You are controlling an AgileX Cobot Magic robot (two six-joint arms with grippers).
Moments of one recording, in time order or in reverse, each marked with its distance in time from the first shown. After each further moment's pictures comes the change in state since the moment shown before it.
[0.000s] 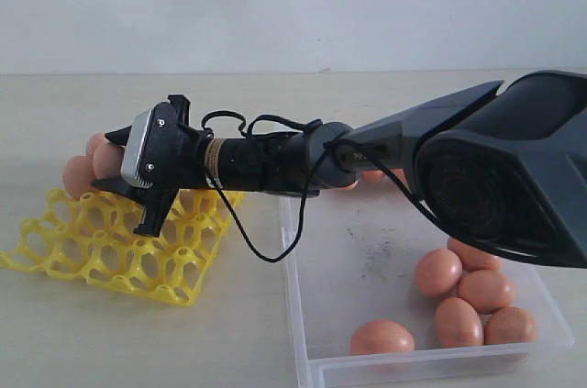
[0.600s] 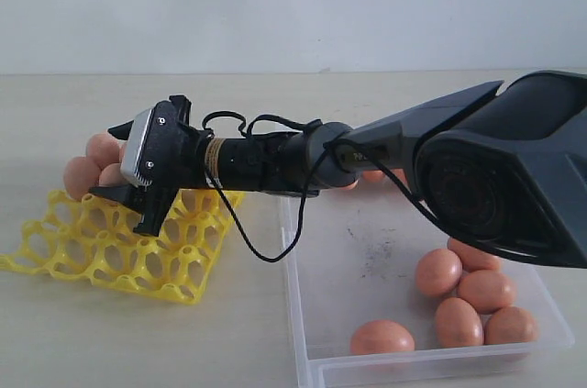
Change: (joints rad) left arm 0.000 0.000 0.000 0.000 0.000 0.000; right arm 0.000 0.000 -0.001 0.005 0.008 0.023
